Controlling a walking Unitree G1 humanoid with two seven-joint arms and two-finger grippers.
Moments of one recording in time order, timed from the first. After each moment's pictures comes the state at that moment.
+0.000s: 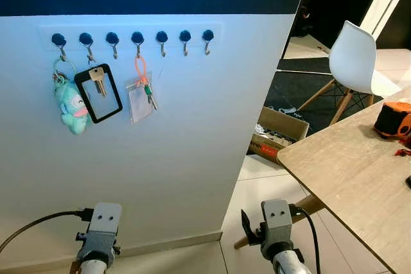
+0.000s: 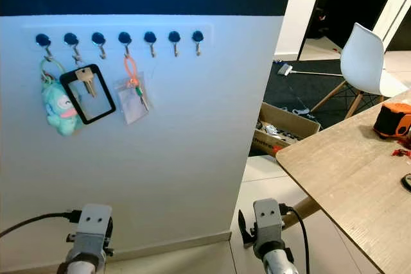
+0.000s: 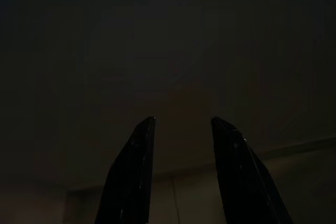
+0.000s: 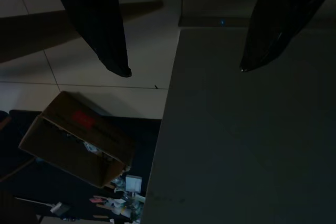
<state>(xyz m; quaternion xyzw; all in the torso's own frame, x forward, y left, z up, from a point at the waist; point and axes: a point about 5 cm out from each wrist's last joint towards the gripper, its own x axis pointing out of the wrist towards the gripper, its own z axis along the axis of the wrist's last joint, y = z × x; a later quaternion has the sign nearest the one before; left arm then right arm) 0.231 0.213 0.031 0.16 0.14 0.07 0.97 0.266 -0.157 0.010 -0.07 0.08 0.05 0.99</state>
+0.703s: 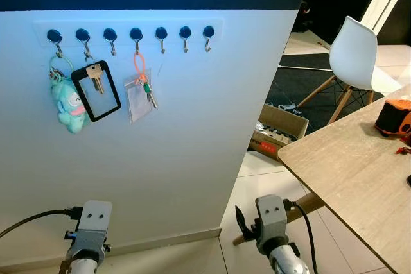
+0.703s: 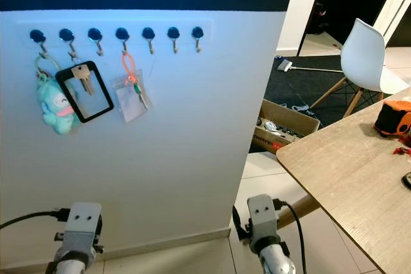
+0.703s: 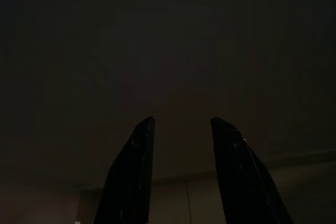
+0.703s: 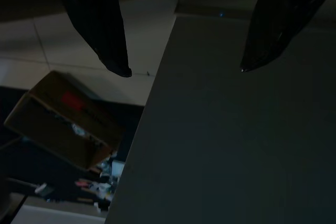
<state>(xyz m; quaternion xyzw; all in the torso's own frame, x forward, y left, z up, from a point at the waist) 0.228 0.226 0.040 0.17 0.12 0.11 0.97 0.278 -0.151 0.026 -0.09 0.05 0.09 0.99</state>
